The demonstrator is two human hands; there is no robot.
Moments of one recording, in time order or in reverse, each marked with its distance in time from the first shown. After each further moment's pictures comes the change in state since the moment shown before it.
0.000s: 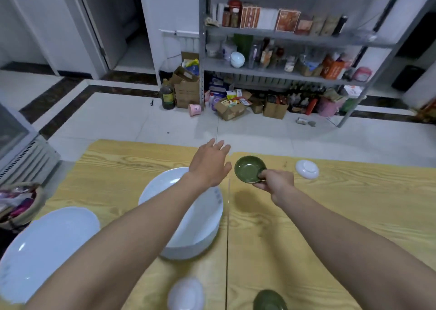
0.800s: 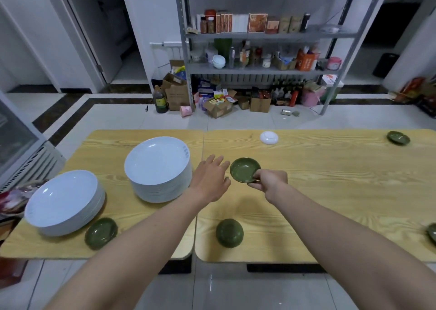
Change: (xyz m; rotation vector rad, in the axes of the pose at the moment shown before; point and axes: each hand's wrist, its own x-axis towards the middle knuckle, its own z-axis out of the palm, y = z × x) left_hand -0.157 0.173 0.035 0.036 -0.042 0.044; right_hand -0.107 0.070 -0.173 0.085 0.008 0.065
